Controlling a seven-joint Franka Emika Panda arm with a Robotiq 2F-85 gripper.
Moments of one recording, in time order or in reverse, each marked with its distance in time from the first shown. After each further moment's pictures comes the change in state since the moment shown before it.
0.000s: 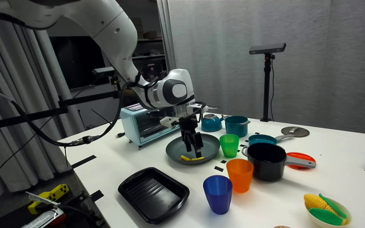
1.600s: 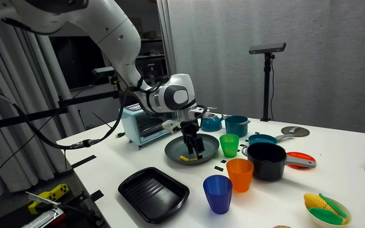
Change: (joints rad) arm -0.014 0.043 0.010 0.013 0.024 0.066 -0.001
